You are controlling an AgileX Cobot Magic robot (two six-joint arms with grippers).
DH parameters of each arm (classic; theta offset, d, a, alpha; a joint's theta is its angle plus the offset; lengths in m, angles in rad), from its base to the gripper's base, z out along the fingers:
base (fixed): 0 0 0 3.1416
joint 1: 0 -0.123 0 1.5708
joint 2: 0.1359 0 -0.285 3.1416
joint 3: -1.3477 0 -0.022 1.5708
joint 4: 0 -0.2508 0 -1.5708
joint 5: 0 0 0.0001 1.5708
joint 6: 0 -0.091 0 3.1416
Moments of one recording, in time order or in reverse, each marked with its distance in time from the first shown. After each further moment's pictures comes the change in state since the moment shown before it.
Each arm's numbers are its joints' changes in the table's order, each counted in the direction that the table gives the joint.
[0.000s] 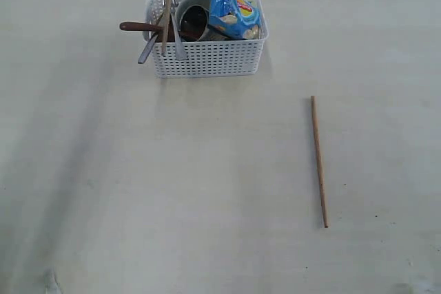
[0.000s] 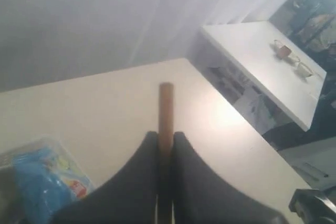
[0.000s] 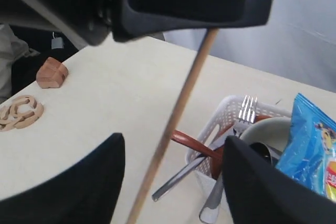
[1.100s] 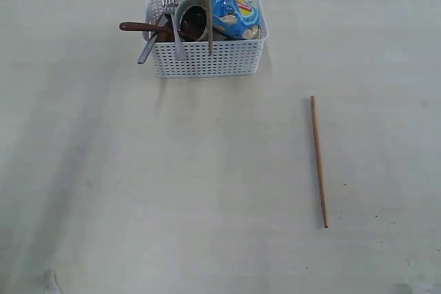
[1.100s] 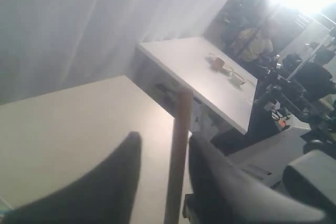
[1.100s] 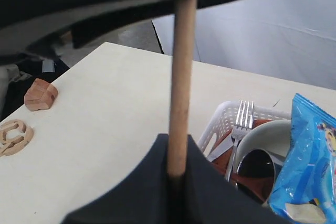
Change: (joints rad) left arm 0.000 -0.023 -0.056 0.248 -0.162 -0.216; right arm -0.024 0.070 0.000 -0.056 0.120 -0.027
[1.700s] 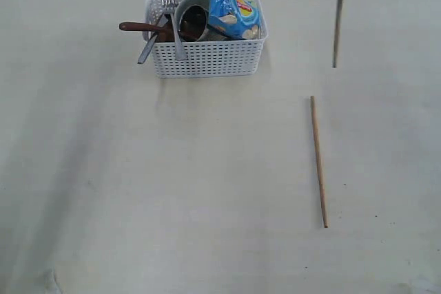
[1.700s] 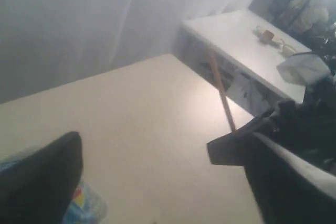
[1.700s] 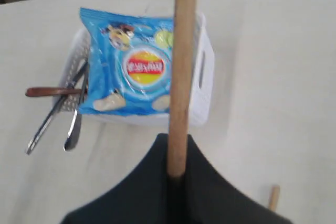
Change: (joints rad) left arm 0.000 0.000 0.000 -0.189 0.102 0.024; right arm 0.546 -0.028 0.000 0.002 -0.577 -0.066
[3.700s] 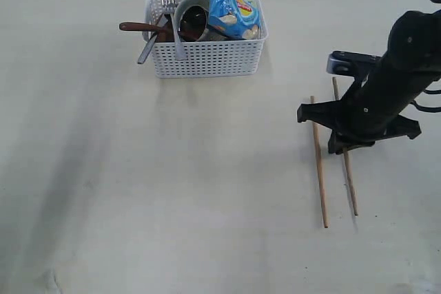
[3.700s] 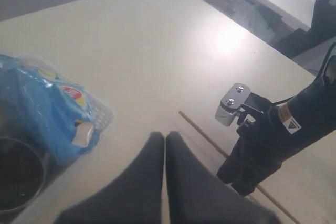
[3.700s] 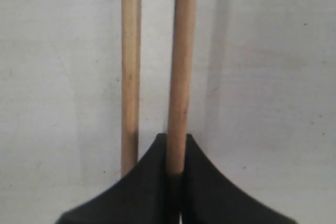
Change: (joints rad) left arm 0.000 0.000 -0.221 -0.026 -0.057 -0.198; right arm -0.113 0.272 -0.306 0.491 0.044 -0.502
